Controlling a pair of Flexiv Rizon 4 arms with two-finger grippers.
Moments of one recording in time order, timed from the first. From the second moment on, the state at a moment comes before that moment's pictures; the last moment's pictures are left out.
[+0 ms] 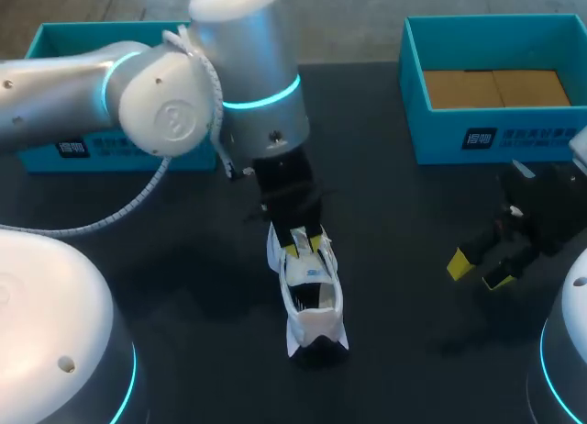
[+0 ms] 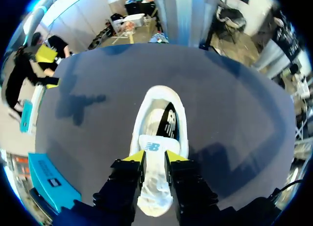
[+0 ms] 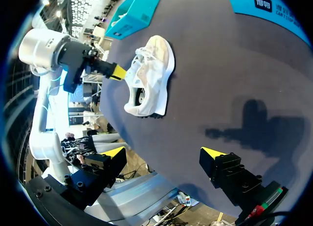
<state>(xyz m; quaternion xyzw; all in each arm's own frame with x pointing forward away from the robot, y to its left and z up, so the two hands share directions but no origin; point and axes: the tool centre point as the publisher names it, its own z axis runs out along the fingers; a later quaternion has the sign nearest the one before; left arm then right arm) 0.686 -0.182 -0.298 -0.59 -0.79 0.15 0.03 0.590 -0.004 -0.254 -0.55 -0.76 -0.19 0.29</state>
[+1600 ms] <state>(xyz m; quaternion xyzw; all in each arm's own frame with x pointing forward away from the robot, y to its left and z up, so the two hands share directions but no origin) 0.603 -0.158 -0.263 -0.14 -0.98 0.11 0.08 0.590 -0.004 -0.254 -0.55 -0.76 -0.19 0.29</state>
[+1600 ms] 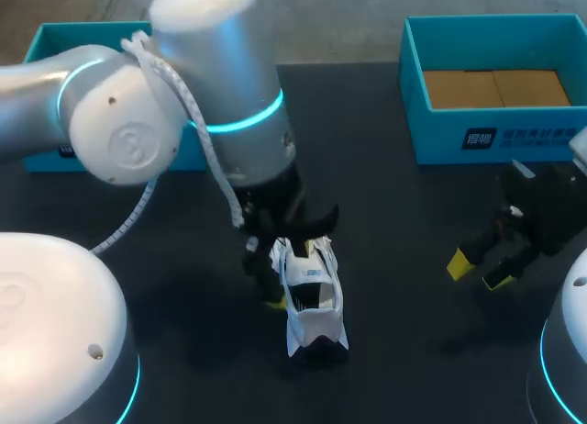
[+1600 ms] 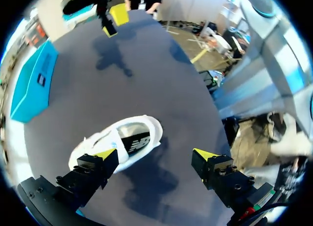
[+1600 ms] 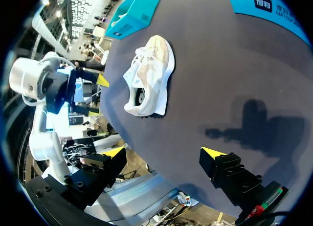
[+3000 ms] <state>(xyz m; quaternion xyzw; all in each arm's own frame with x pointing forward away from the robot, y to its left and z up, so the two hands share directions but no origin) 0.563 -0.185 -0.332 0.07 -1.00 0.01 0.05 0.590 -0.004 -0.254 -0.55 -0.76 -0.19 0.29</state>
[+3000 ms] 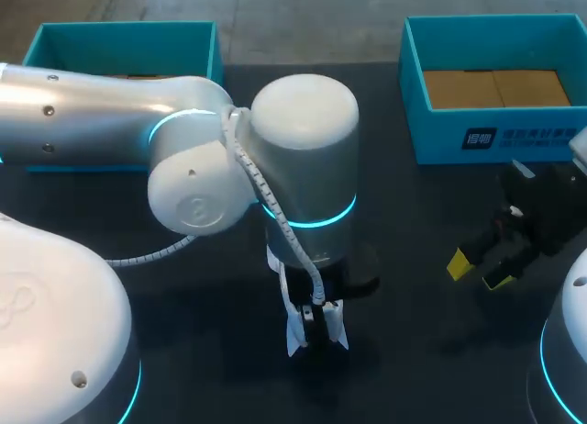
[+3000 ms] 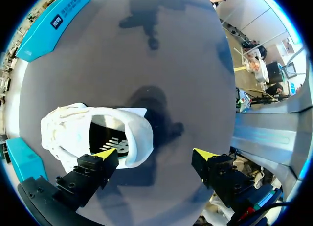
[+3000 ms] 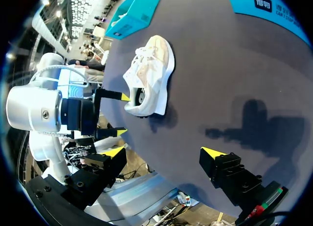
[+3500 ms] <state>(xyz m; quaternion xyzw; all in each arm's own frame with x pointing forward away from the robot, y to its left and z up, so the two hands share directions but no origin) 0.569 -0.190 -0.358 0.07 -1.00 0.02 0.05 0.590 -0.004 -0.254 -0.55 -0.76 -0.19 0.29</state>
